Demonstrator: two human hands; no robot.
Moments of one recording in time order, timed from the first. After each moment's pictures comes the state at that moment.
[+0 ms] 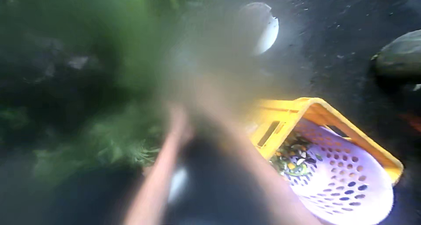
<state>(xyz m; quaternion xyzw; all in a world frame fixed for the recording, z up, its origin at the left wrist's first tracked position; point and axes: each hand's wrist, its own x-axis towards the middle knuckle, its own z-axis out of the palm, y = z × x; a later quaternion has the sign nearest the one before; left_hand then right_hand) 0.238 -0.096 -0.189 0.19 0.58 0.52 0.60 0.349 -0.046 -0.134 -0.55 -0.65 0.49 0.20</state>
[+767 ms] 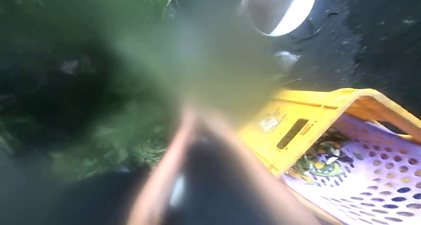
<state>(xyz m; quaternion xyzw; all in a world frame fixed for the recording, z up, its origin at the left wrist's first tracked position) 0.264 -0.098 -0.269 0.16 0.59 0.43 0.67 0.395 -0.099 -0.266 -0.62 -0.58 0.53 0.04</state>
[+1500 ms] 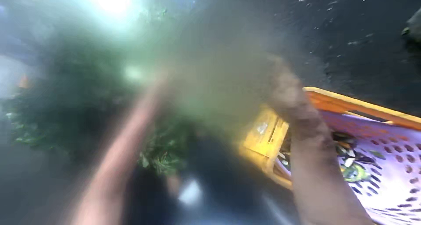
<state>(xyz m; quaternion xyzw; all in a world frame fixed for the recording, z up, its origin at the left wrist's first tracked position) 0.162 0.009 -0.038 0.86 0.44 0.26 0.07 0.473 -0.067 0.009 -0.52 -0.70 0.36 0.34</state>
